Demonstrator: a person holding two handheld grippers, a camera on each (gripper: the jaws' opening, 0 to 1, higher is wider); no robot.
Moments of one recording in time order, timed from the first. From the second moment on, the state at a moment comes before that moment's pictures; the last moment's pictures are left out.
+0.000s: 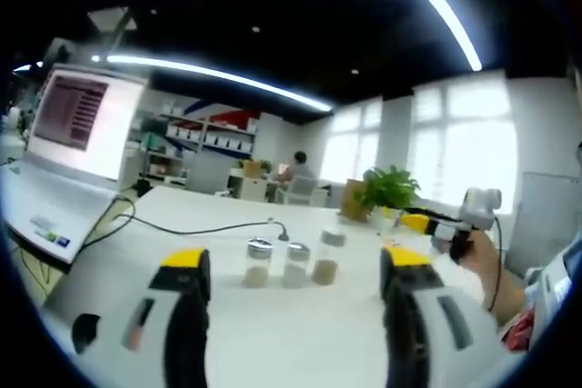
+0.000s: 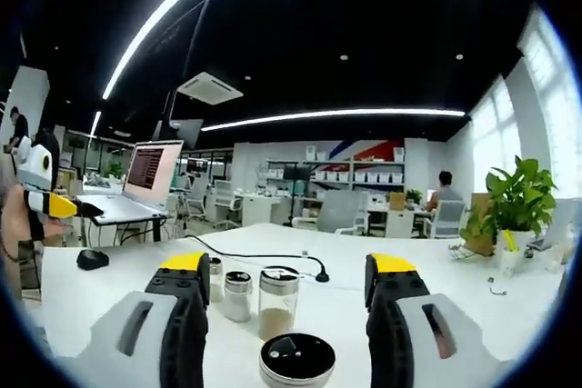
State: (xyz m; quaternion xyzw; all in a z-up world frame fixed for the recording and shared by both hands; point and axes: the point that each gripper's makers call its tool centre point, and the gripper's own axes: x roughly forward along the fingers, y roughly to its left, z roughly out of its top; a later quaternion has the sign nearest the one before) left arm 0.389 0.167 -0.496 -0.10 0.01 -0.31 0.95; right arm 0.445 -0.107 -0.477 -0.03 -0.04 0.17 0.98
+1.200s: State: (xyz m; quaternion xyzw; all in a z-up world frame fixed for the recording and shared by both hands) left arm 0.390 0.155 -0.504 -0.09 0.03 -0.32 0.94; right arm 0.536 -0.173 -0.527 -0.03 0.01 0.38 0.92
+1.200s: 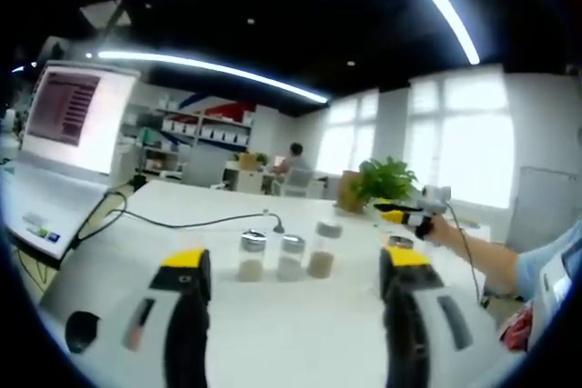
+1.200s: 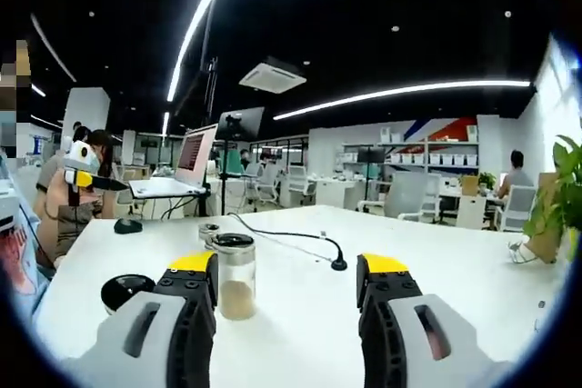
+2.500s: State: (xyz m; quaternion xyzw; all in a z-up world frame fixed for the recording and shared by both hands) left arm 0.394 0.142 -0.511 -0.09 0.04 -0.34 0.93; right arm 0.570 -0.043 -0.585 0.00 0.00 0.58 0.82
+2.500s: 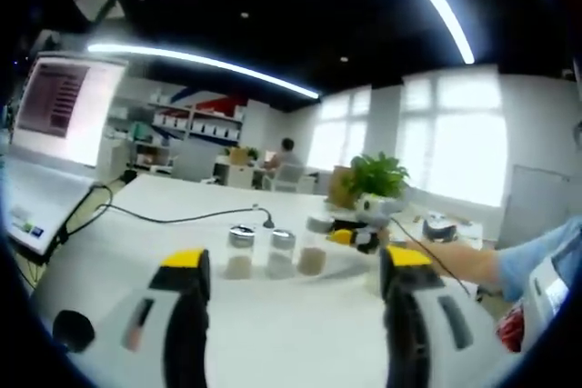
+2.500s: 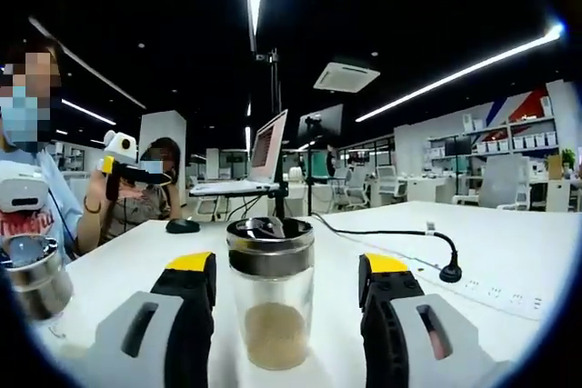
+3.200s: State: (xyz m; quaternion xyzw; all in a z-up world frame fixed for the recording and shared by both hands) left arm 0.394 0.157 -0.503 -0.11 0.02 -0.32 0.94; right arm 0.558 -0.016 -0.600 -0.01 -0.01 0.61 0.79
